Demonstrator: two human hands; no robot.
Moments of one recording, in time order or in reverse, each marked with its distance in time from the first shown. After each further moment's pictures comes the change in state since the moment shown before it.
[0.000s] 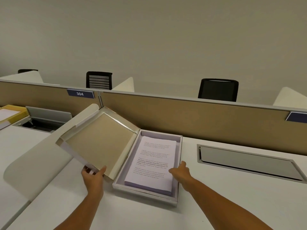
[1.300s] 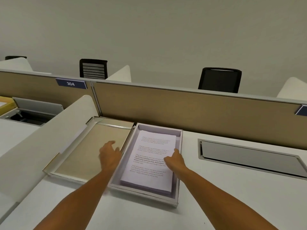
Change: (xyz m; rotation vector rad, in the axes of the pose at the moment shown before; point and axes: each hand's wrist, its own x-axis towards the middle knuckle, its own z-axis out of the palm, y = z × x) left_hand 0.007 0.016 0.103 0.978 -0.158 0.342; right_hand 0.033 -0.026 0.016 -0.005 0.049 -0.196
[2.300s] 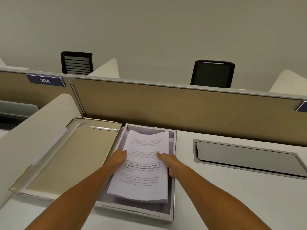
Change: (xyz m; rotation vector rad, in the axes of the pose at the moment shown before) left_hand 0.036 0.032 0.067 -0.016 -0.658 -0.168; right_hand 0.056 -0.001 -0.009 0.496 -0.207 0.427
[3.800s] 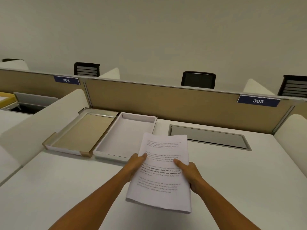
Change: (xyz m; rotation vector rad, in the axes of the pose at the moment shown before) left_hand -0.295 -0.006 0.144 -0.387 -0.180 0.035; right_hand -0.221 0.163 -0.190 -0.061 0.026 -0.303
